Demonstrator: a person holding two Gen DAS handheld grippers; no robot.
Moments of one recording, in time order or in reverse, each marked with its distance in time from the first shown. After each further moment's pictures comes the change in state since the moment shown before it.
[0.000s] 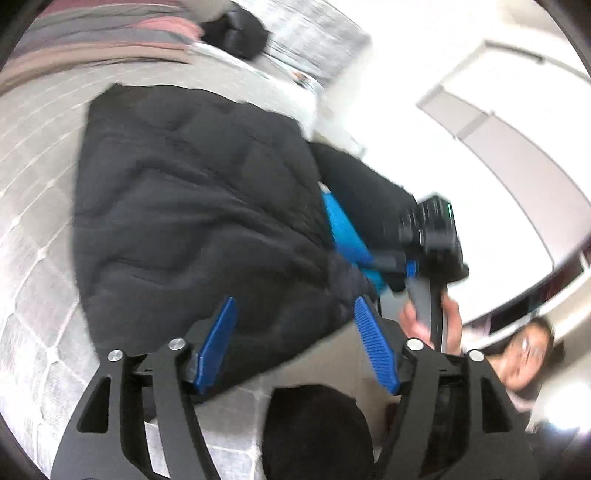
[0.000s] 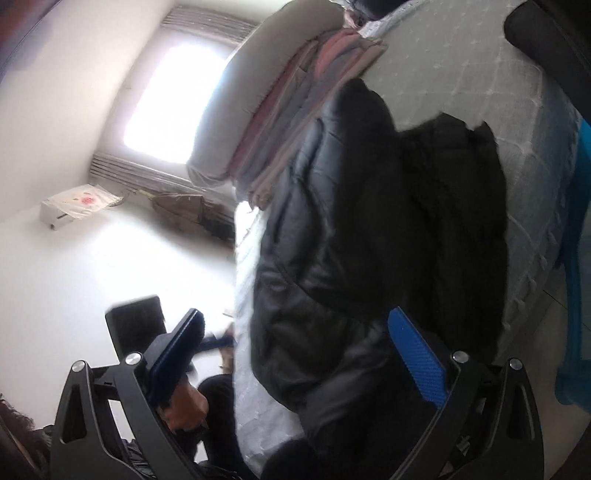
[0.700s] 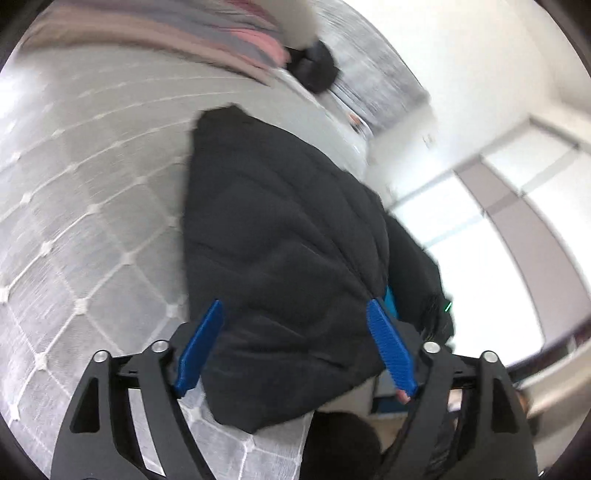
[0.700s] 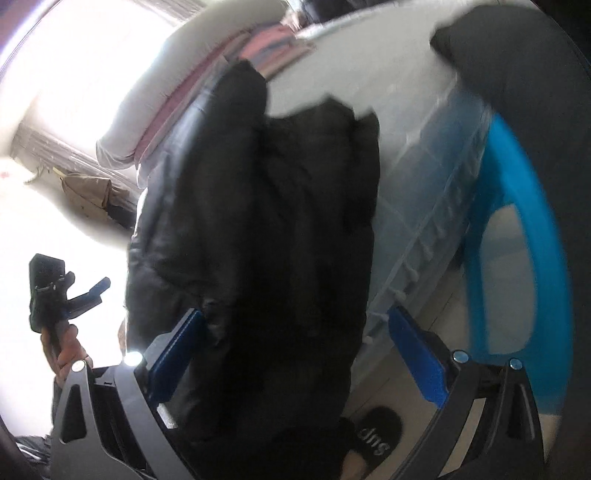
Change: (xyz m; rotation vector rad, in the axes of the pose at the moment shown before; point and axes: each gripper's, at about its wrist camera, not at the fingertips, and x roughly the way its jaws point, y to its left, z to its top) left arm -0.050 0.094 0.027 -0.270 -0.116 0.025; right arm 0.003 -0.060 -0.004 -0.018 -0.014 -0.322
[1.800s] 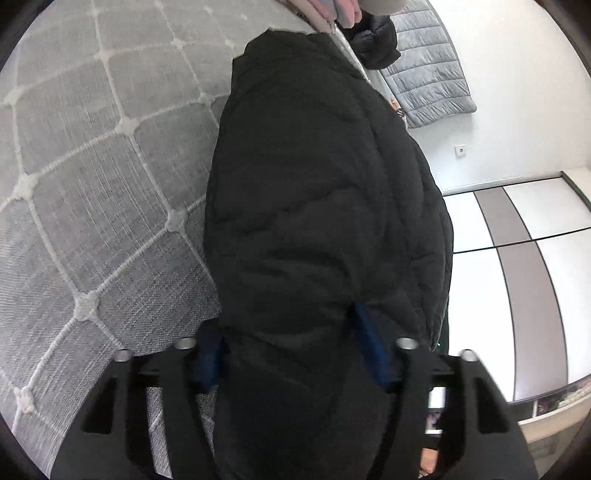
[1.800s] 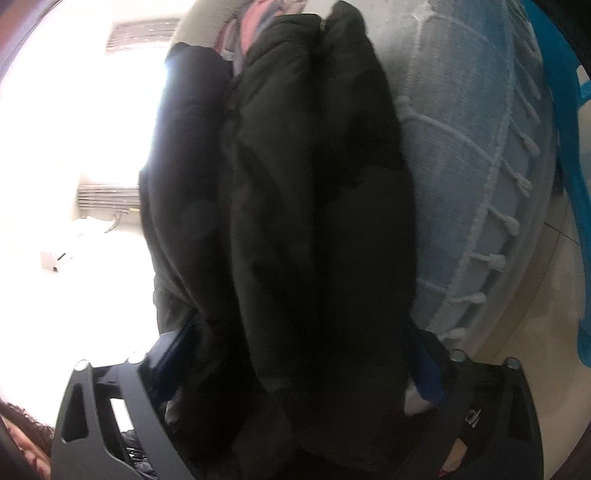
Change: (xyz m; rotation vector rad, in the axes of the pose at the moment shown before) left arm 0.141 0.045 0.048 -0.176 0.171 -0.026; right arm 0.057 -0.046 0.001 0.200 0.081 0.430
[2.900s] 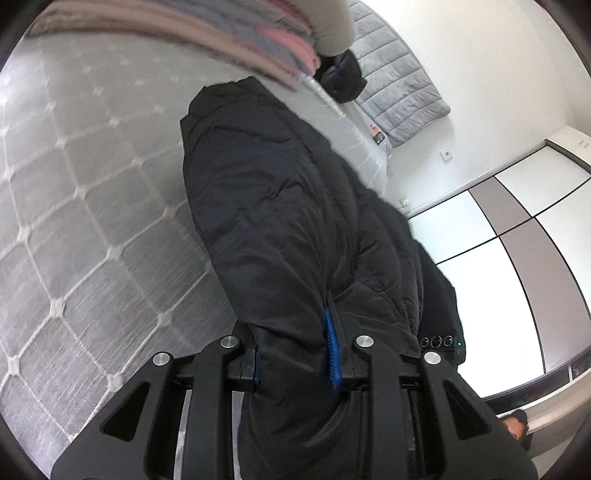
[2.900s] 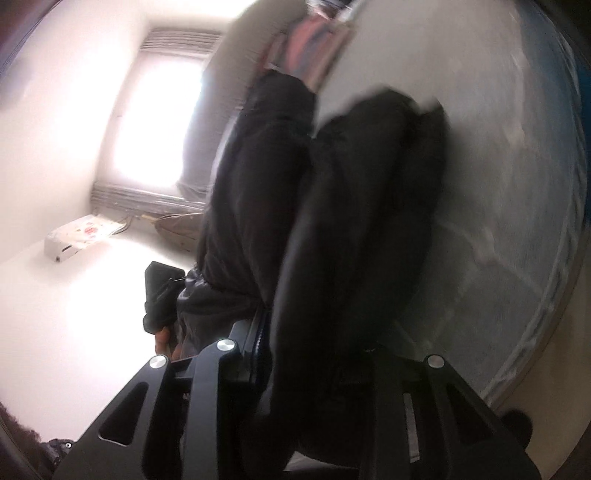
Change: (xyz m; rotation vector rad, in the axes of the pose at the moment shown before) left arm -0.091 -0.012 -0.019 0.167 -0.156 0.040; right arm 0.030 0.026 -0.031 -0.044 -0.096 0.027
